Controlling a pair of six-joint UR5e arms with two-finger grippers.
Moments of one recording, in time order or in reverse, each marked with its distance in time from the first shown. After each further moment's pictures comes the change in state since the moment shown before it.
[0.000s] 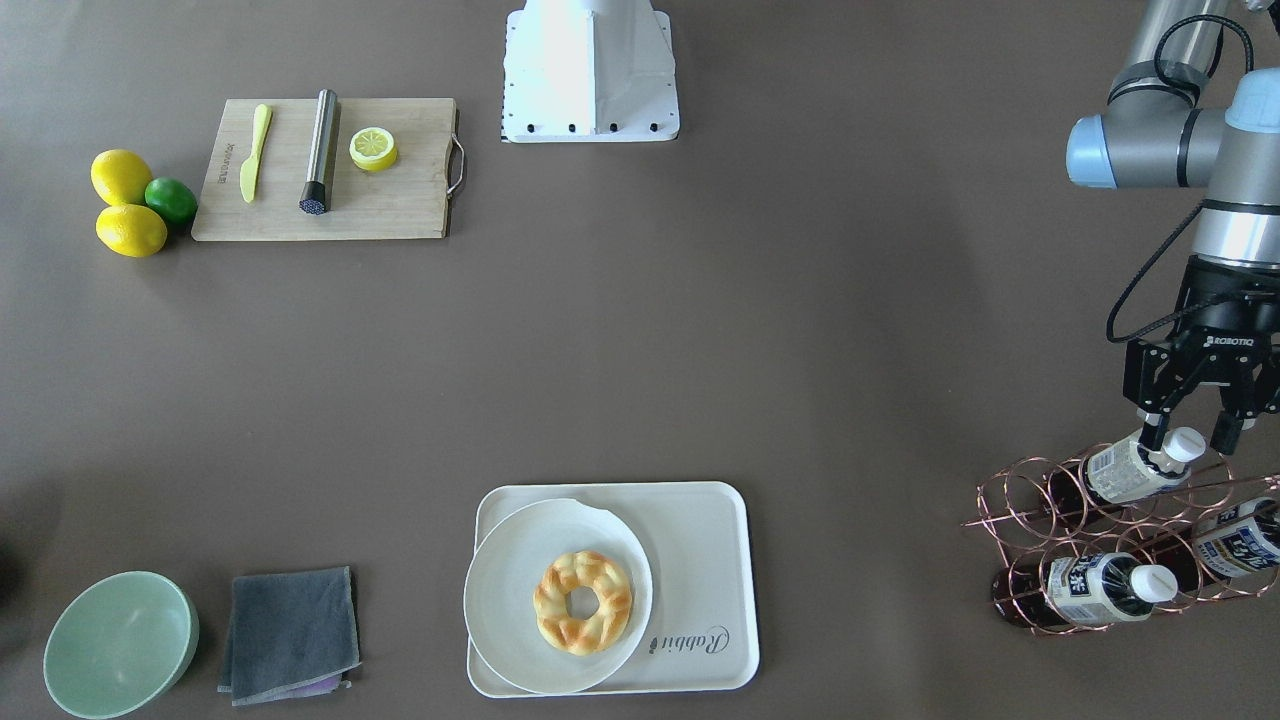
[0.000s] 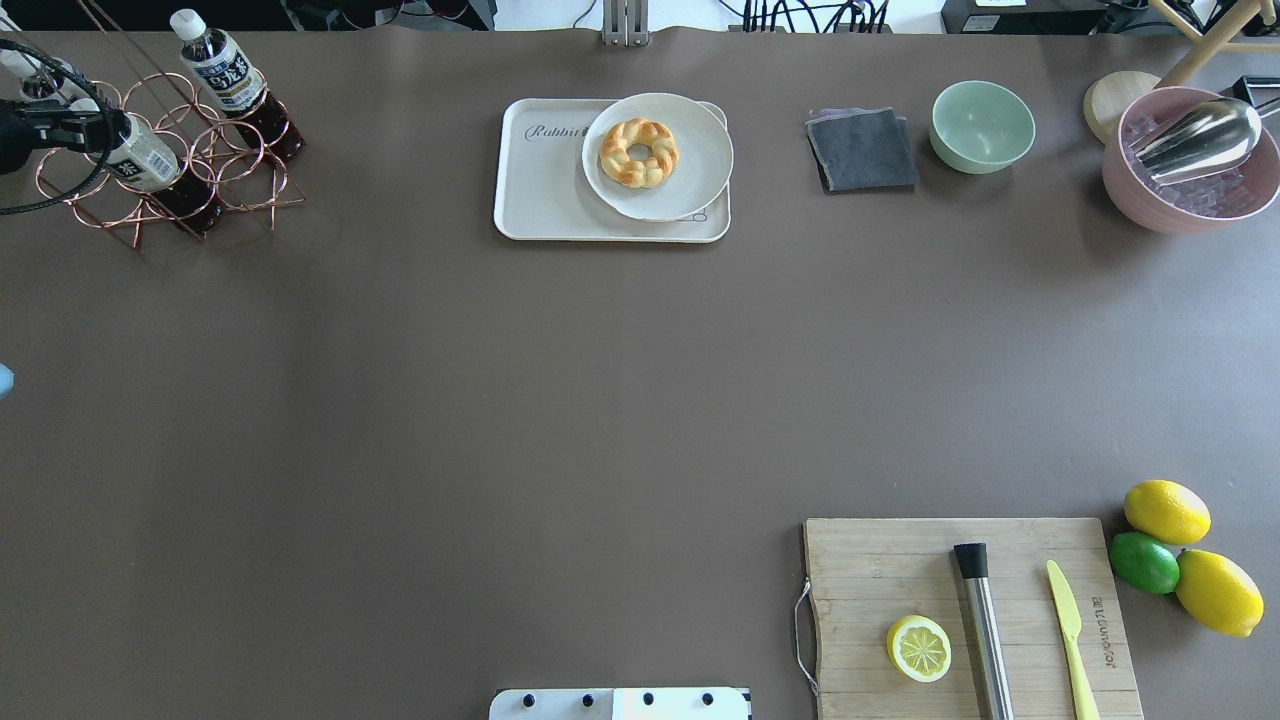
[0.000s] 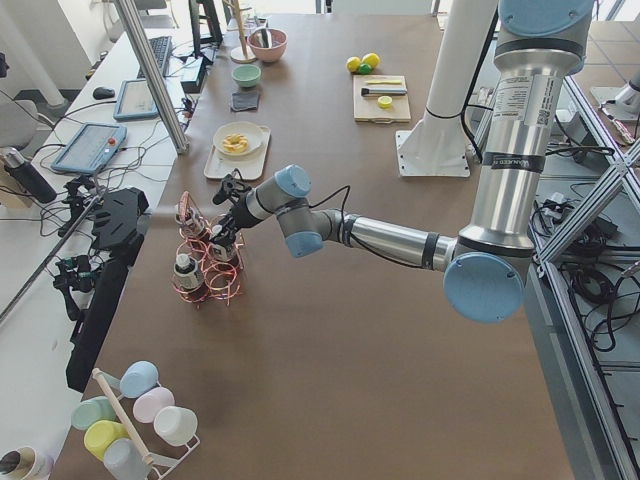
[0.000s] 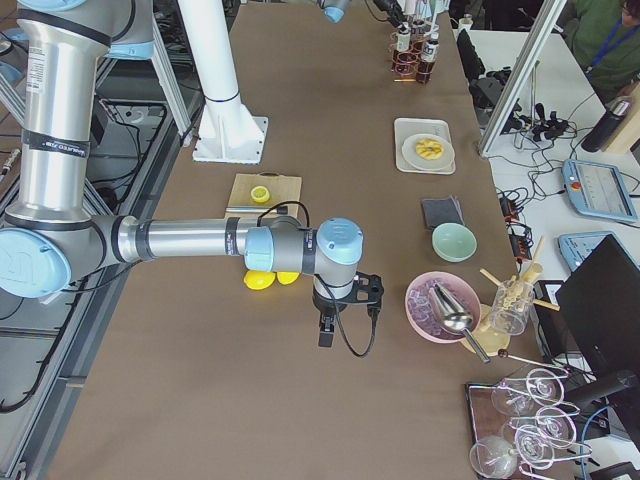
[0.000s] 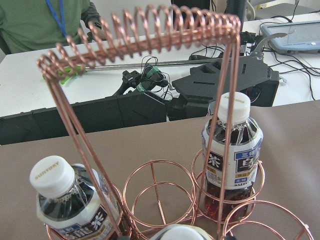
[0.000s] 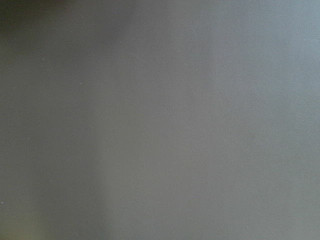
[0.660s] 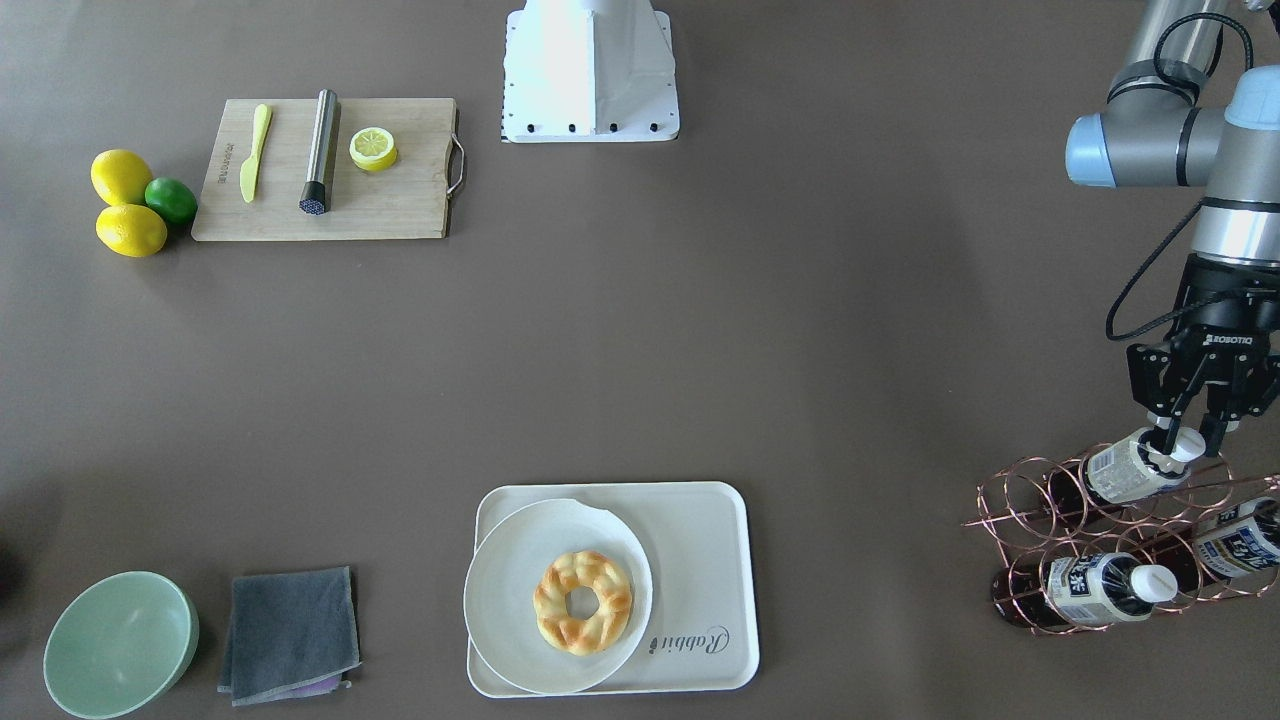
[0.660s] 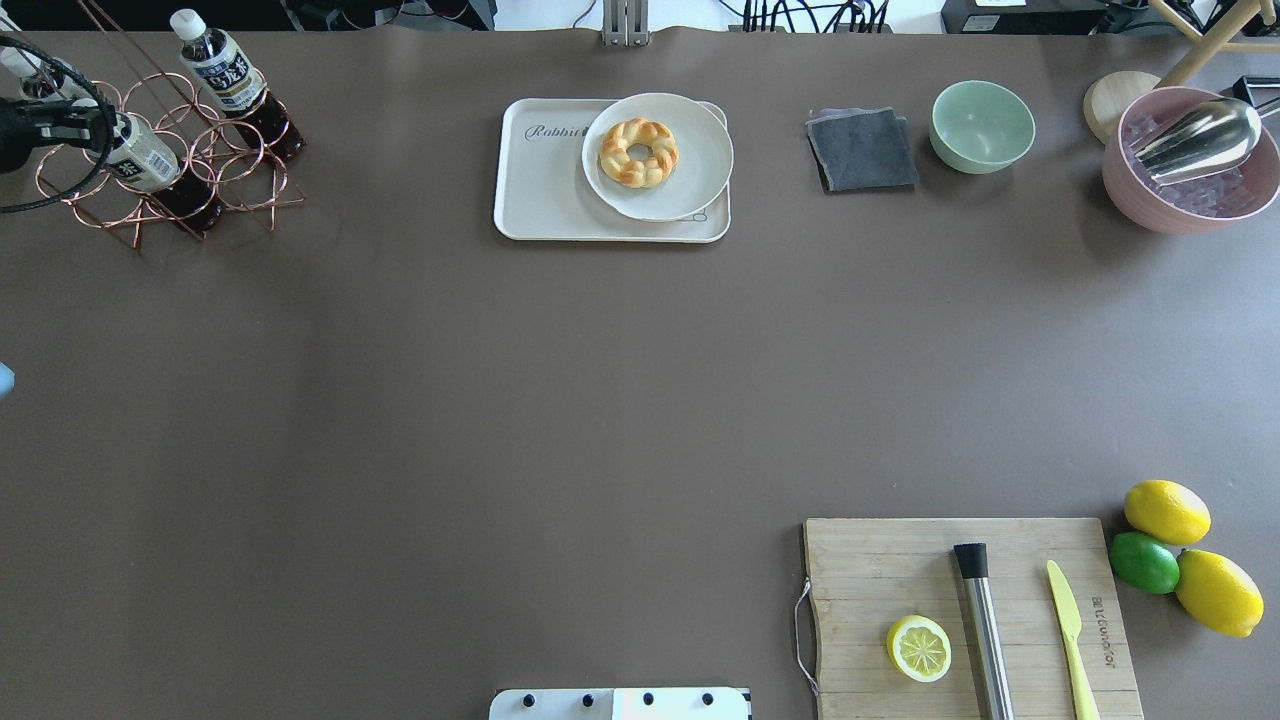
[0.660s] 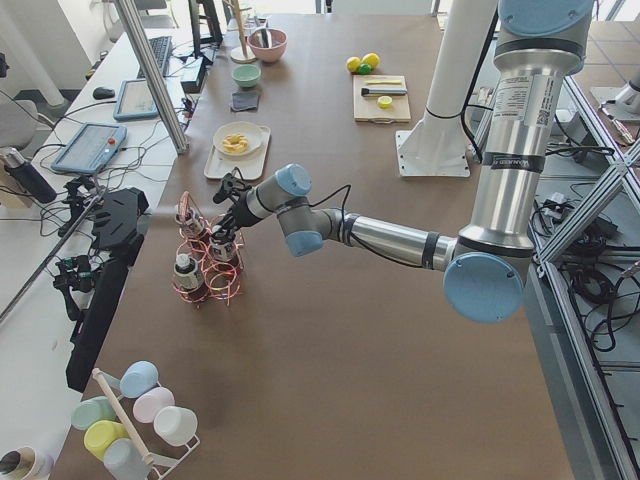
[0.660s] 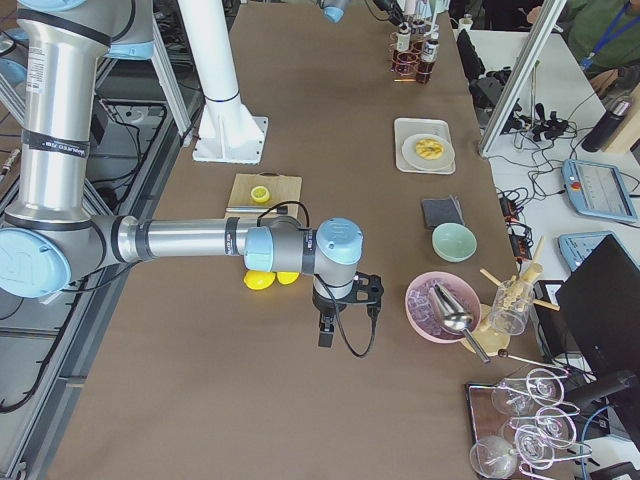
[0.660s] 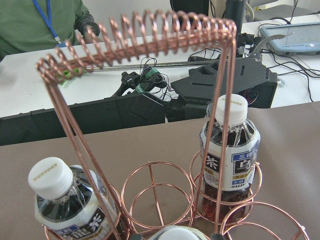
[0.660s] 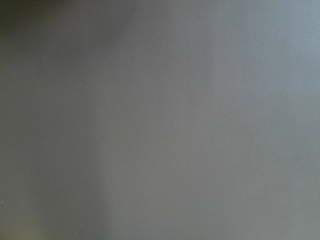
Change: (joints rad) left arm 0.001 0.000 -0.006 -0.001 0.000 -0.018; right arm 0.000 -0.001 0.001 0.000 0.000 0.000
